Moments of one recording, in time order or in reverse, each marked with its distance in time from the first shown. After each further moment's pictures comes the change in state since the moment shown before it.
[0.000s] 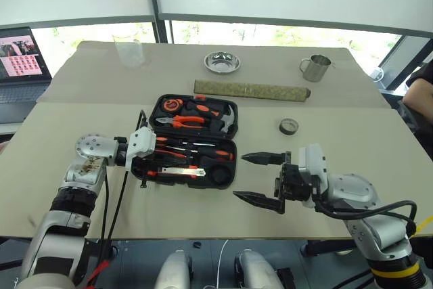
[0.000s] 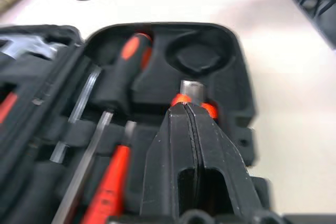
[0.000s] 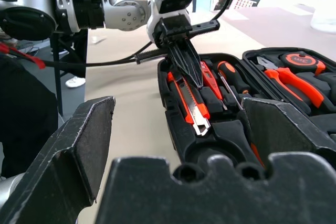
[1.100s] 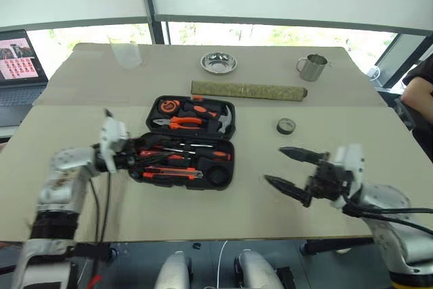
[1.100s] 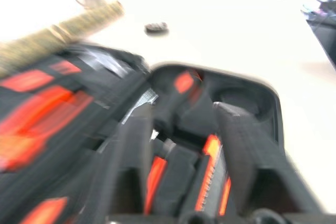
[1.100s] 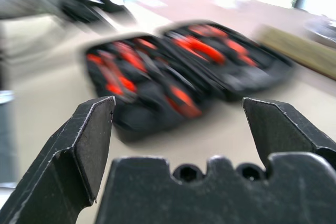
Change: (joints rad) left arm 0.274 0.097 0.318 -0.408 -0.331 0.371 0.184; right arm 0.247 -0.008 -0.327 0.118 -0.034 -0.106 -0.085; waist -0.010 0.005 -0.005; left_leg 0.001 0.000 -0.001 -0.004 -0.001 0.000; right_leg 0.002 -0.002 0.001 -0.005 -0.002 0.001
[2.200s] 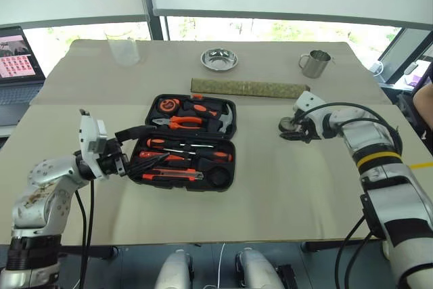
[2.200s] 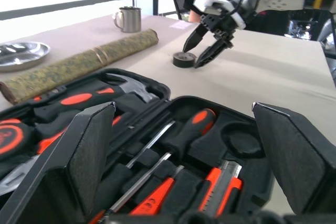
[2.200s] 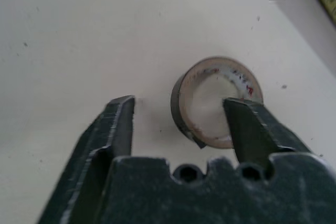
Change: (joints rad) left arm 0.162 -0.057 0.055 -0.268 -0.066 0.133 0.176; right arm -1.145 -0.012 0.527 1.340 -0.674 -0.068 0.100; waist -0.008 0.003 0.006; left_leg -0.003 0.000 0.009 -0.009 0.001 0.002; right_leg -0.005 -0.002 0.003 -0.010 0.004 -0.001
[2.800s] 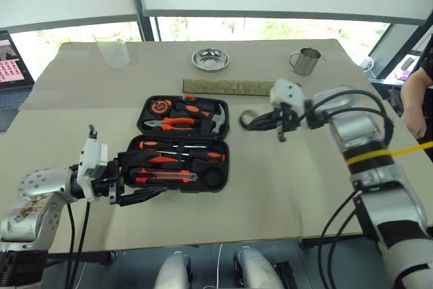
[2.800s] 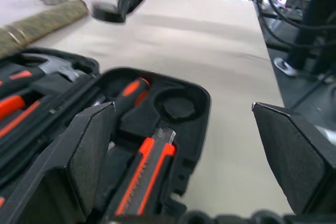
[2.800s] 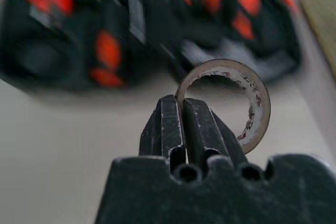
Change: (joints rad) left arm 0.095 0.091 -0.009 0.021 0.032 -0.095 -0.225; right arm 0.142 0.056 0.013 -0.779 0.264 0.236 0.399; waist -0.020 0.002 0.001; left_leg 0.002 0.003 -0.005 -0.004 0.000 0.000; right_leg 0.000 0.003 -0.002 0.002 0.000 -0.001
